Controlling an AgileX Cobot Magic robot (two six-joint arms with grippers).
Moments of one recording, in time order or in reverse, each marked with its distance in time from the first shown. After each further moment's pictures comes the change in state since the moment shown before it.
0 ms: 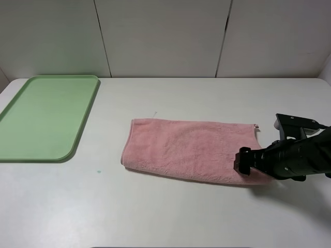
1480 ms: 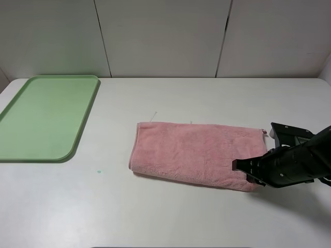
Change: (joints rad) left arm 0.000 0.000 0.000 0.000 0.000 0.000; right arm 0.000 0.074 -0.001 0.003 0.042 0.031
